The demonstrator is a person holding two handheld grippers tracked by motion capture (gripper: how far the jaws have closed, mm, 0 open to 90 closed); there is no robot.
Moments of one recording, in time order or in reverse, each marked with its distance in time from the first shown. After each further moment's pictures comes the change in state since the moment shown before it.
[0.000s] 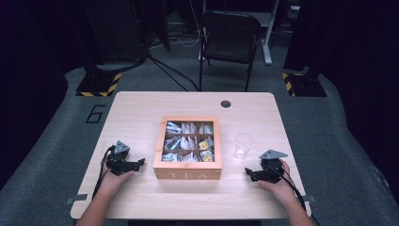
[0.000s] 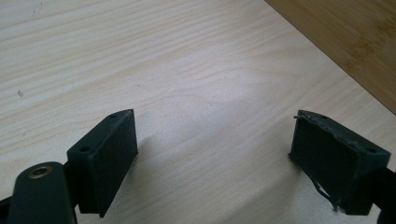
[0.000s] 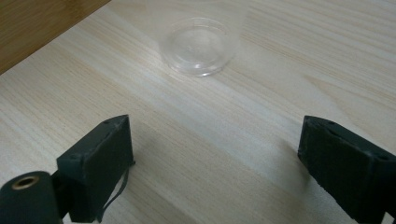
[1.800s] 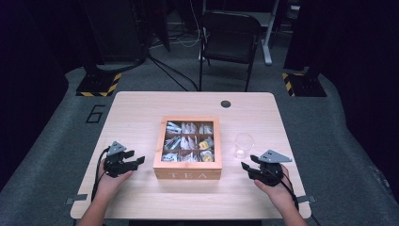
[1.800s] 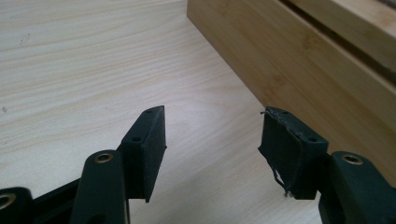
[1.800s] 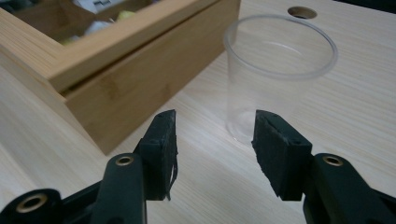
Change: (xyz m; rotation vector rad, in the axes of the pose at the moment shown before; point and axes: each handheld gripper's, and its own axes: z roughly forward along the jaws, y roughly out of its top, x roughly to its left) left arm -0.019 0.011 -0.036 -0.101 -0.092 -0.080; right arm 0.047 0.031 -0.050 -0.187 0.034 -0.012
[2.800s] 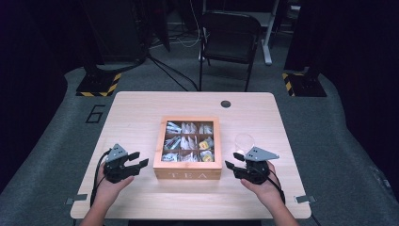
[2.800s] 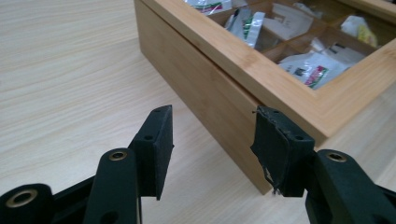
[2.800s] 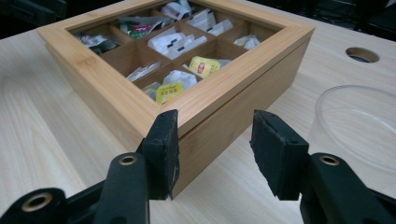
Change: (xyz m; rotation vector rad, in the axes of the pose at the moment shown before) left arm -0.036 0.011 -0.029 -0.070 -0.088 0.085; right arm 0.039 0.032 0.008 -0.053 0.129 -0.067
